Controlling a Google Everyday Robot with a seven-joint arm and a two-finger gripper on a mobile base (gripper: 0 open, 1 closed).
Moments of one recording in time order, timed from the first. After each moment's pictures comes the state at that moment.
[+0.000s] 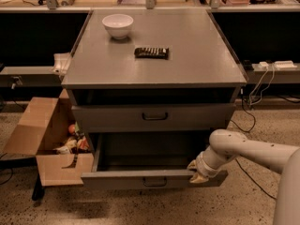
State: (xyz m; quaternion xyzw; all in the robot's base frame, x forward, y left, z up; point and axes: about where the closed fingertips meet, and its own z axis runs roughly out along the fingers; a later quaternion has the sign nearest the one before) arm 0.504 -0.203 0.404 -0.71 0.68 0.15 0.11
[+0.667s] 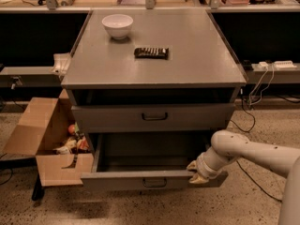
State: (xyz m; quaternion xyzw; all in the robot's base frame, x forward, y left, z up) arm 0.499 -0.202 0.407 -0.71 0.68 0.15 0.12
